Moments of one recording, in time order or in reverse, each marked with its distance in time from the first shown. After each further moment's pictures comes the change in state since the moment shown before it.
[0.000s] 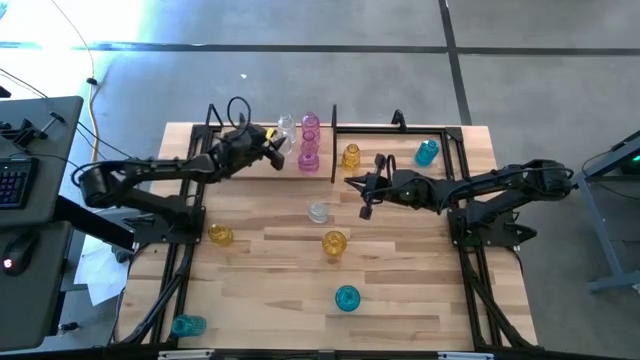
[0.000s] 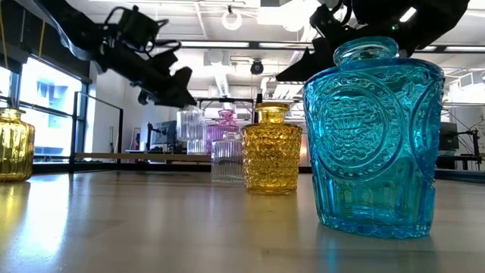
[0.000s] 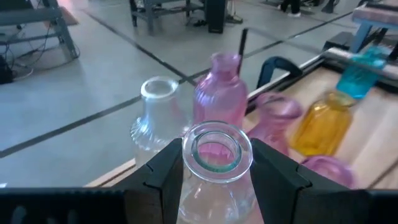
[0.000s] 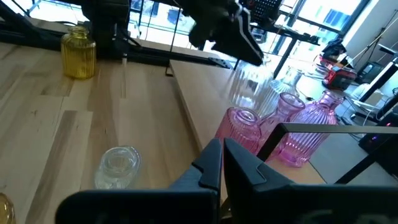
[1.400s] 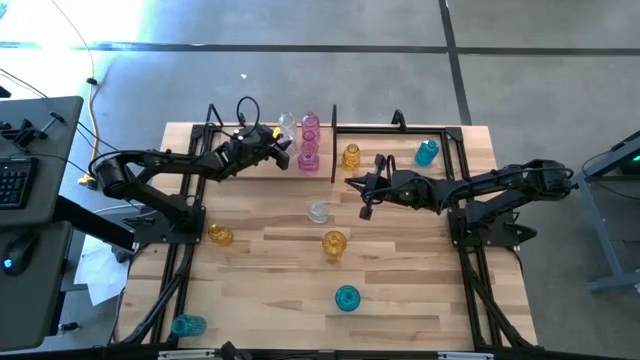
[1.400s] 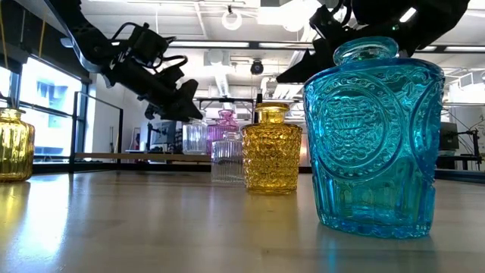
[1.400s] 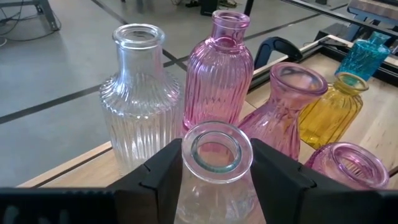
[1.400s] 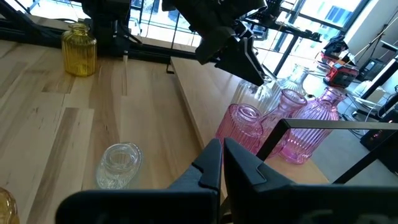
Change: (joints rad) left arm 0.048 0.149 0.016 0.080 0.099 -0.066; right arm 0.000 0.000 0.000 -0.013 0.000 0.008
